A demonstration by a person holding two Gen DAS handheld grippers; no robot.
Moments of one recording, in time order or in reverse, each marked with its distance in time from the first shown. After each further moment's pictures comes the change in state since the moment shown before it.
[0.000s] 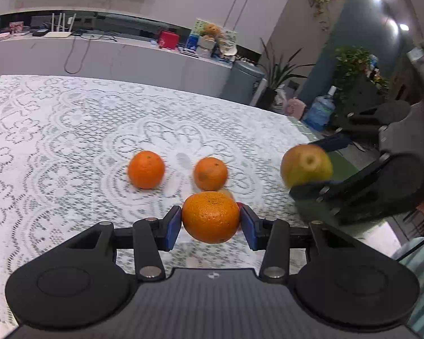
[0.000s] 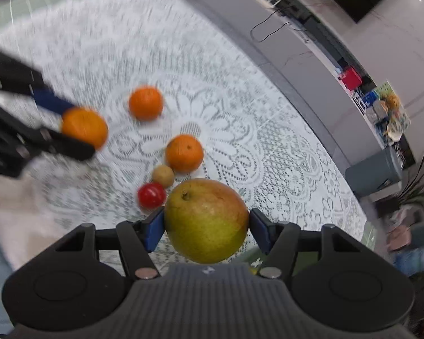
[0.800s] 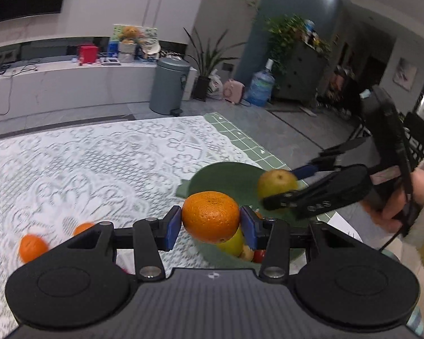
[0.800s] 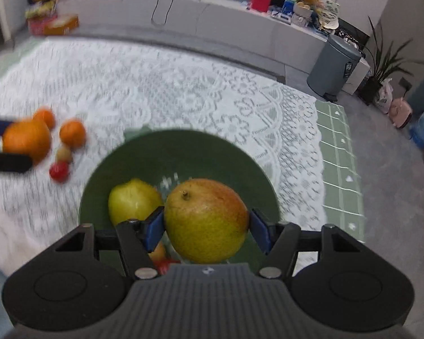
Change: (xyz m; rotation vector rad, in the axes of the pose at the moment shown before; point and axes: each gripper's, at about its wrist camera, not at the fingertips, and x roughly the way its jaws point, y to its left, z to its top) left arm 0.055 -0.133 0.063 0.249 0.064 -0.166; right arm 0.003 -0.141 -0.119 0.564 0.025 0.003
